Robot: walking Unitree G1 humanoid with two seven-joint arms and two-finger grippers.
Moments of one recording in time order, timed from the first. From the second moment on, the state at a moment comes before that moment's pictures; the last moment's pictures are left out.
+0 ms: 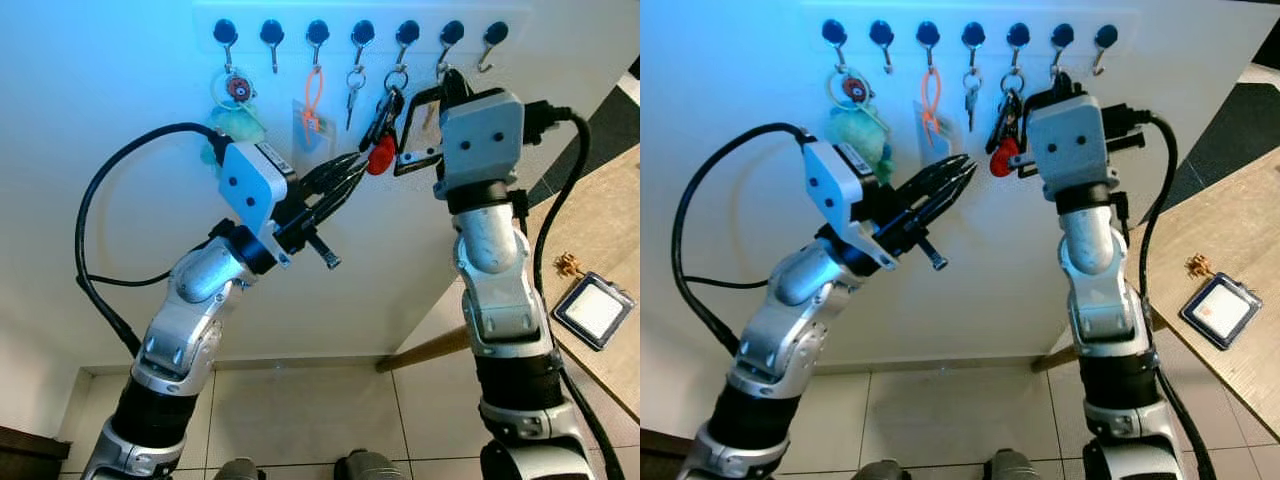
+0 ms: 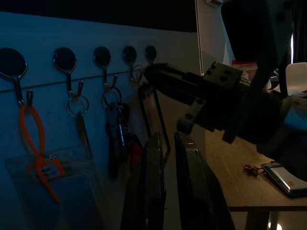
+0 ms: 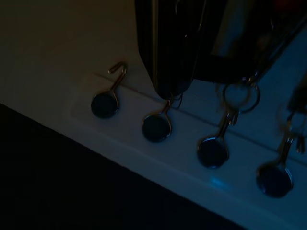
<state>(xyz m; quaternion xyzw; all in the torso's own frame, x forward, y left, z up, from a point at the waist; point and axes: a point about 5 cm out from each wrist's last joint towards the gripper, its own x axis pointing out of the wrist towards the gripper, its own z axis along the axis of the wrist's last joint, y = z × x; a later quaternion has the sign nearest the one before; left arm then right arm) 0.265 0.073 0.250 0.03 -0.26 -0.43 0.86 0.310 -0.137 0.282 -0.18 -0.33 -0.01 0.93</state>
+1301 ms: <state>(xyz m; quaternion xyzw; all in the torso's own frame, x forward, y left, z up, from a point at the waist) 0.265 0.071 0.253 0.03 -0.26 -0.43 0.86 0.315 -0.154 0.270 0.10 -0.26 -0.02 0.96</state>
